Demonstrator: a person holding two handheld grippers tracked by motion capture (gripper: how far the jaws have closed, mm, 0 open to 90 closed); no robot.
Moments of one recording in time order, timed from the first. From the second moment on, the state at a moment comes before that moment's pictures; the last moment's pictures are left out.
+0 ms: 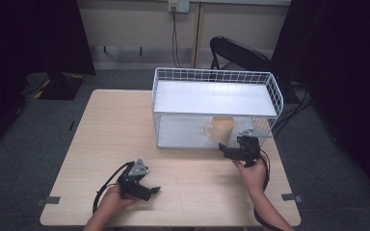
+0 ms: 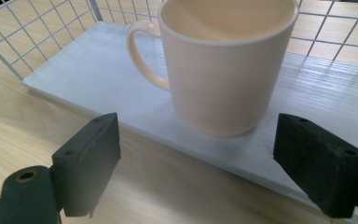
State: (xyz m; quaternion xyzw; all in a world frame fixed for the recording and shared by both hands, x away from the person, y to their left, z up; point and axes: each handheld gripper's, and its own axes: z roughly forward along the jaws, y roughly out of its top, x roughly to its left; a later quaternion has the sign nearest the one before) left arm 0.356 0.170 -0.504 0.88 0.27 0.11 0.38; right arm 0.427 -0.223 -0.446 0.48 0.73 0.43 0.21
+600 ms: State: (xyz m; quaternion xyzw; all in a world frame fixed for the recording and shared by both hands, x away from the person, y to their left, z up) left arm 0.356 0.170 -0.504 0.88 0.27 0.11 0.39; right arm 0.417 -0.223 -0.442 0.45 0.76 0.43 0.20
